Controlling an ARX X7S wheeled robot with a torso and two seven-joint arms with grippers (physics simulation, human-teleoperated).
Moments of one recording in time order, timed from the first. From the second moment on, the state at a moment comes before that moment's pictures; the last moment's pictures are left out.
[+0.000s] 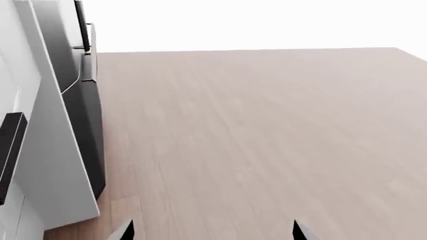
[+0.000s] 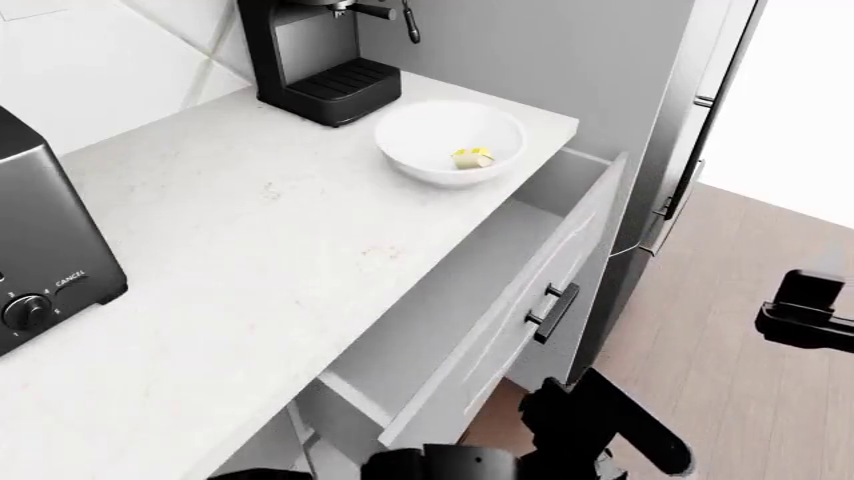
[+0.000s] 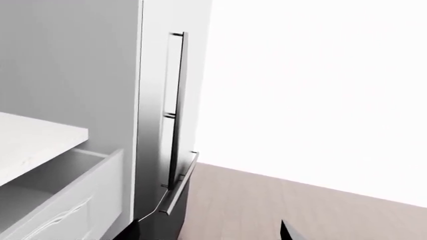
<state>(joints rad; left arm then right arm) -0.89 0.00 1.48 -0.17 -1.14 -0.23 -0.35 0.34 0.58 0.54 -0.90 0.83 1.37 0.60</state>
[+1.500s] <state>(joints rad) -0.86 0.00 1.57 -0.96 -1.40 -0.01 -0.20 0.31 0.58 0.43 -0.88 0.83 1.28 0.64</state>
